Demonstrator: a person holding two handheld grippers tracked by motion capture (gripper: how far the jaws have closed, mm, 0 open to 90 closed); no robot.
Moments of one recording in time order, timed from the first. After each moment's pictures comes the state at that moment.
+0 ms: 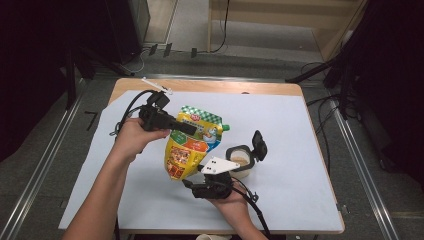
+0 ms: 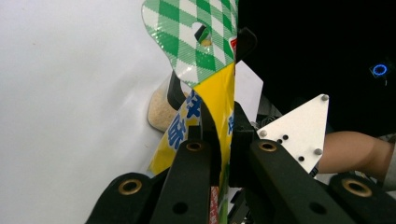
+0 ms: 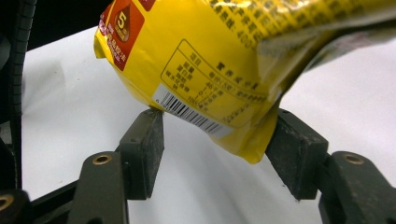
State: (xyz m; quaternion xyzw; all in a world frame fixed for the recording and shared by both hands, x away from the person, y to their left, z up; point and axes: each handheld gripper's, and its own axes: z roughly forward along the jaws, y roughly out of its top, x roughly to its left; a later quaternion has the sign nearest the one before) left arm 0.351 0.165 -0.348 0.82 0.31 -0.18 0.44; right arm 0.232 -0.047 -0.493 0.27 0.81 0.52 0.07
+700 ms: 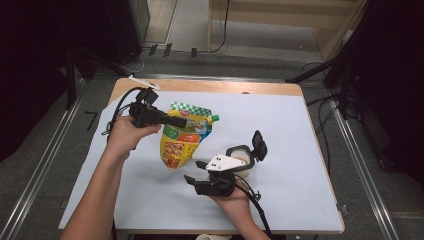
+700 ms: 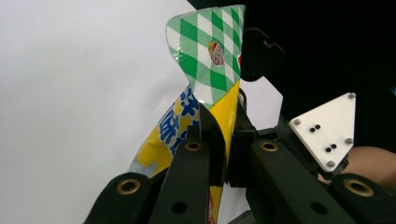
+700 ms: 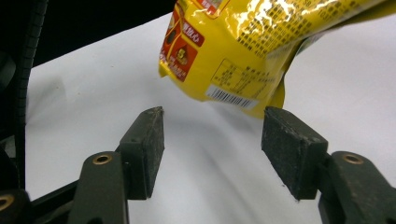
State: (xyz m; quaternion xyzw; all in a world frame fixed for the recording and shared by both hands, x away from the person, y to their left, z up) left arm 0.361 0.191 -0.355 0.81 0.35 -0.14 0.45; right arm 0.237 -0.055 -0.489 0.28 0.80 0.53 0.07
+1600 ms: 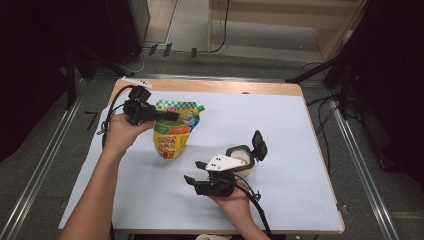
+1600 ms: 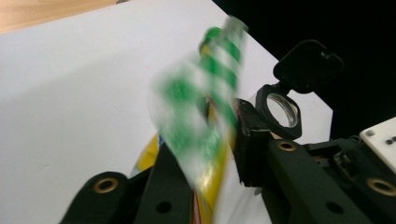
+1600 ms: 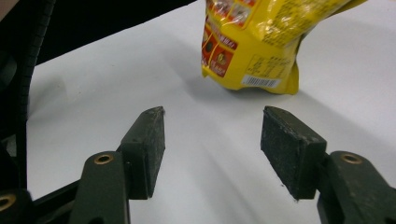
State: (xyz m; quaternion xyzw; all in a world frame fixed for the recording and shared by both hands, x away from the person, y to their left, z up) left arm 0.374 0.207 -0.370 0.81 0.36 -0.07 0.46; right arm 0.236 -0.054 -0.489 0.28 0.80 0.53 0.06
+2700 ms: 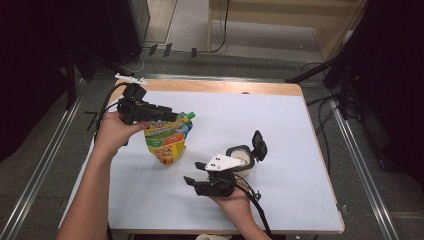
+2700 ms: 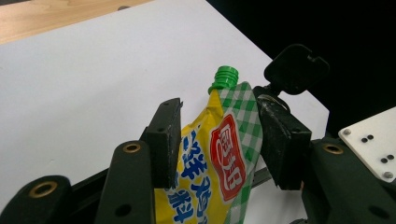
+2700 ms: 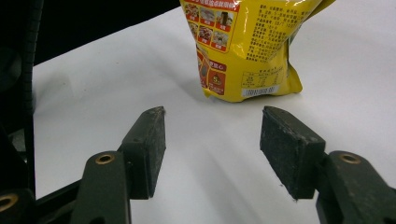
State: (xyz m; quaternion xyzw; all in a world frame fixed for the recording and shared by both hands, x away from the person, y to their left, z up) left arm 0.360 0.213 -0.347 0.81 0.36 -0.05 0.45; right arm 0.235 -0.054 -0.486 0.28 0.80 0.52 0.05
